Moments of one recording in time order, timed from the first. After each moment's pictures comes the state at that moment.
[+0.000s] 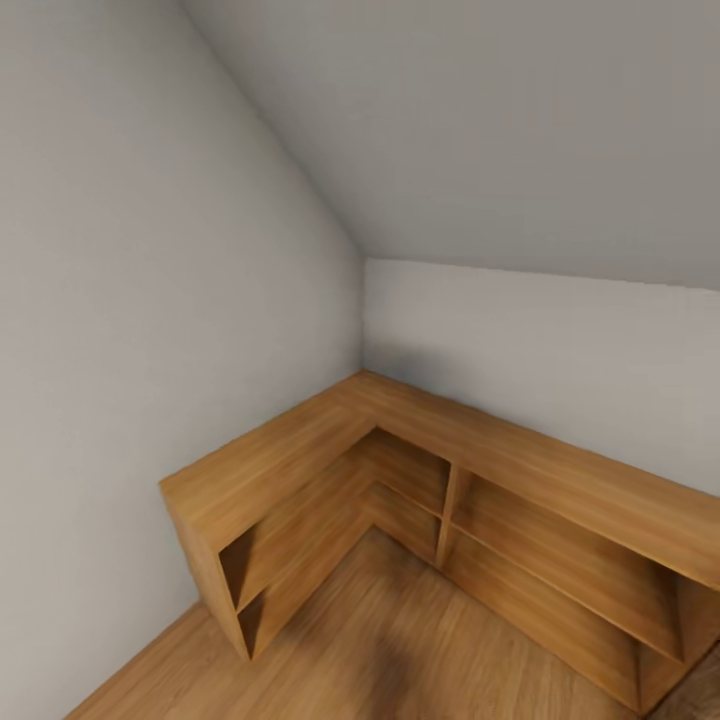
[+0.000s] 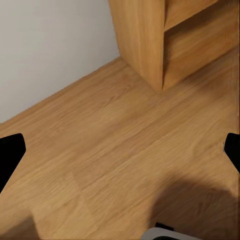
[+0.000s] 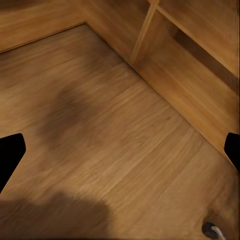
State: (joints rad) left arm 0.12 -0.01 -0.41 -0.14 0.41 -1.04 0.40; right arm -0.17 0.02 0.03 0.02 0.39 -0.83 -0.37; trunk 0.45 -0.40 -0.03
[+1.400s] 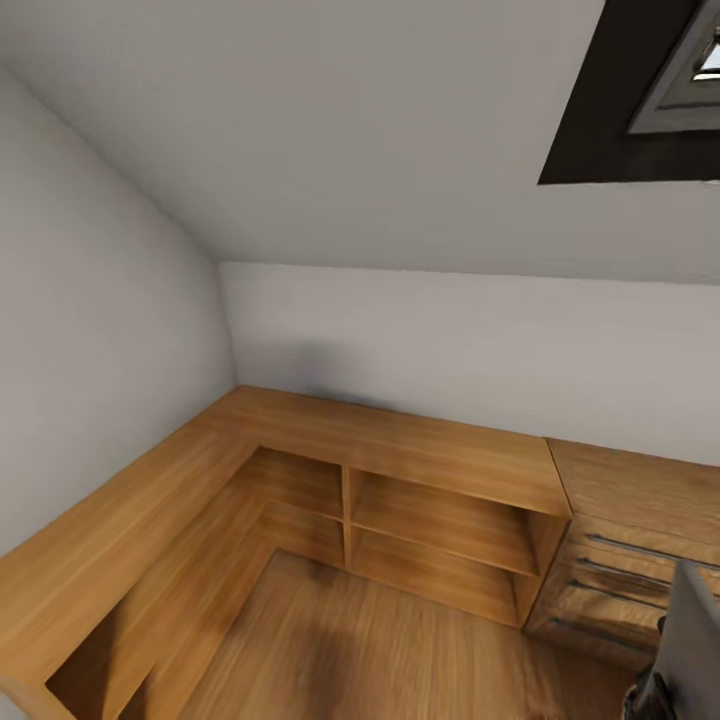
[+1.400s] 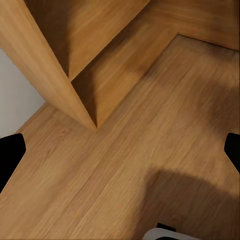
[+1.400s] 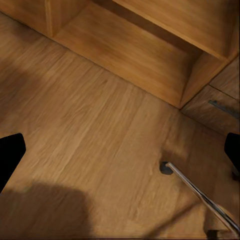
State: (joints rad) left arm 0.12 -0.01 -0.41 -0.14 0.41 -1.04 0.40; right arm -0.17 0.02 0.04 0.02 0.39 -0.81 -0.37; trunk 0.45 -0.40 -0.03
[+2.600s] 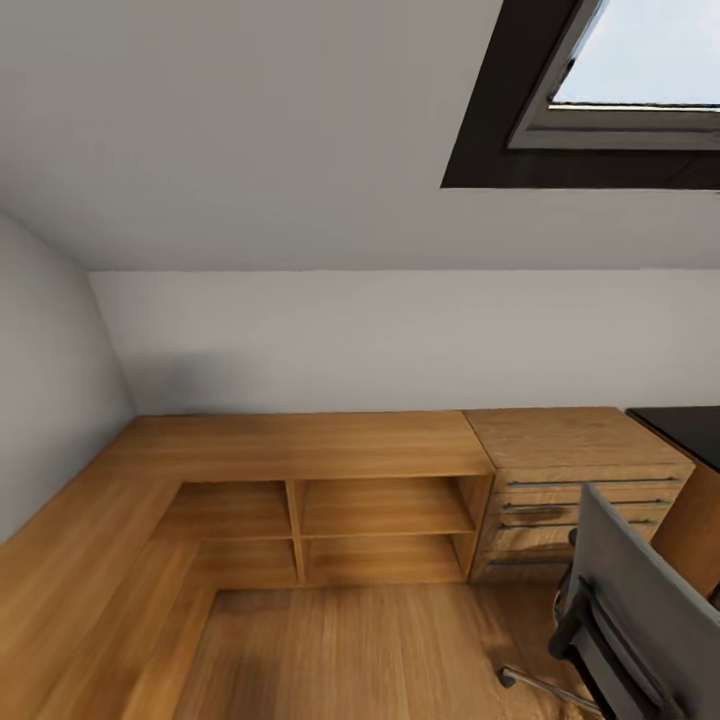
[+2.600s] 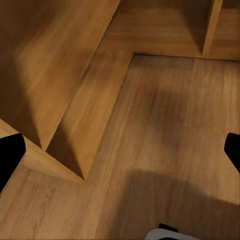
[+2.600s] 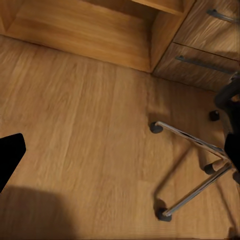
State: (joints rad) left arm 0.12 0.00 -0.41 -0.14 0.41 -1.04 0.40; right arm -0.17 0.02 0.04 0.02 0.39 -0.81 -0.37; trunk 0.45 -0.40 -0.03
